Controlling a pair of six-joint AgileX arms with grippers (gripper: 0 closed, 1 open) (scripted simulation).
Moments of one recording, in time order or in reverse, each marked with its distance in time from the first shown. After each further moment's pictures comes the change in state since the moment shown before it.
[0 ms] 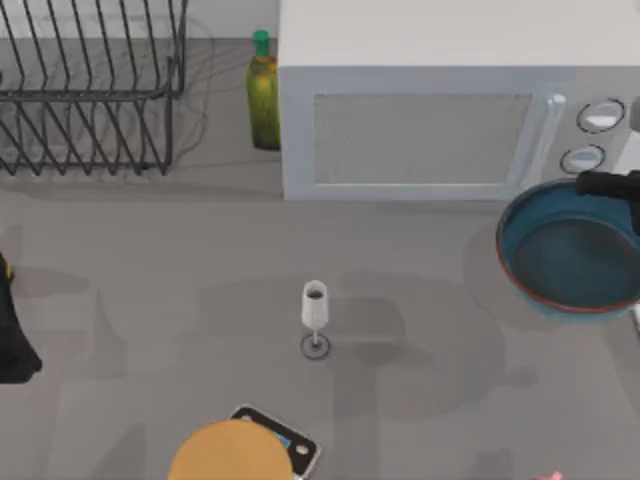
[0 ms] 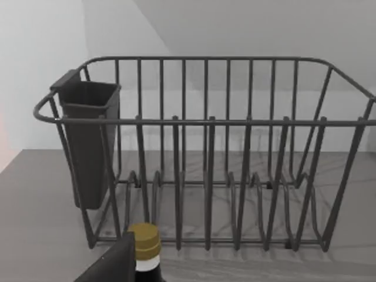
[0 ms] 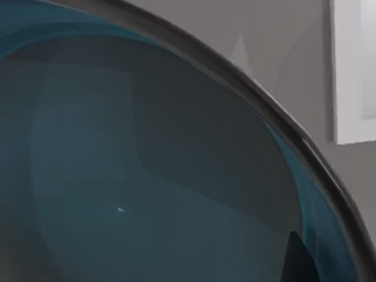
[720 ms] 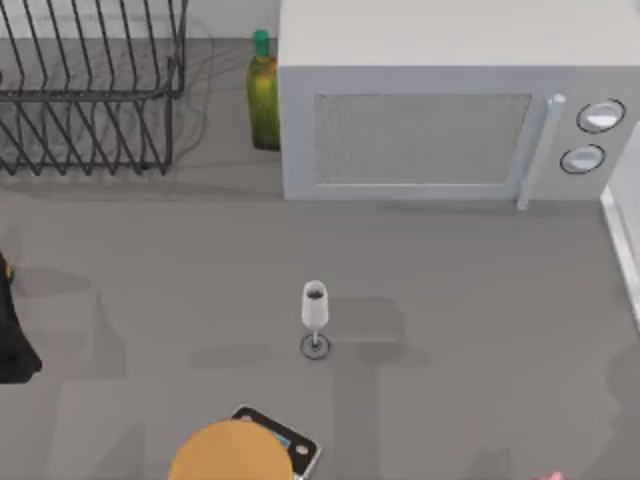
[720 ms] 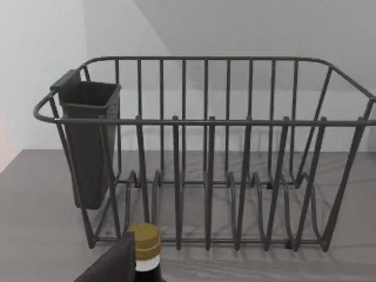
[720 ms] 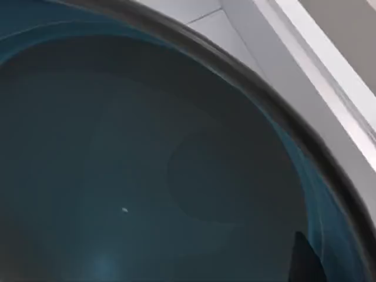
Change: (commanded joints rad) left arm 0.000 0.000 0.000 0.000 0.000 0.000; right arm -0.692 -0.061 -0.560 1.362 -0.227 -0.225
